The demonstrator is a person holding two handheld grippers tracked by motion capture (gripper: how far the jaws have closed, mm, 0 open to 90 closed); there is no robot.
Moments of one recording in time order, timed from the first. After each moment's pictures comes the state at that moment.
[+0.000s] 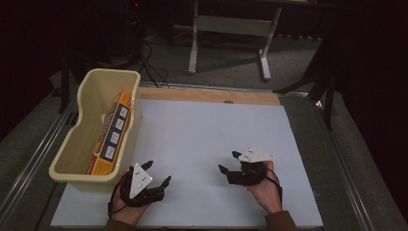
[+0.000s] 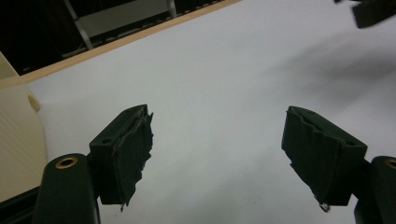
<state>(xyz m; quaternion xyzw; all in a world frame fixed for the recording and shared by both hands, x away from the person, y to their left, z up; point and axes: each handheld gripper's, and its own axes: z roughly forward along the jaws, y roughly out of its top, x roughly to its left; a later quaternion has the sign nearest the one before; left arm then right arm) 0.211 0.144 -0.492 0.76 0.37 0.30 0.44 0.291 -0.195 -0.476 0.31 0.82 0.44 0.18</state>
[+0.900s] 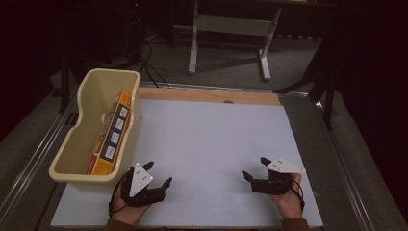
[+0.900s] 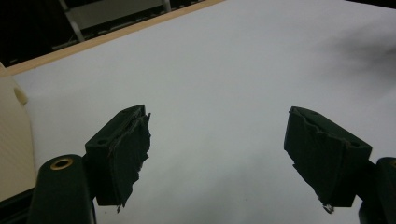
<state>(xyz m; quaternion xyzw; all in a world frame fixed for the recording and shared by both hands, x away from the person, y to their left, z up) 0.212 0.144 -0.493 0.76 0.38 0.28 0.45 0.271 -0.267 -0.490 0.37 0.79 0.44 0.21</state>
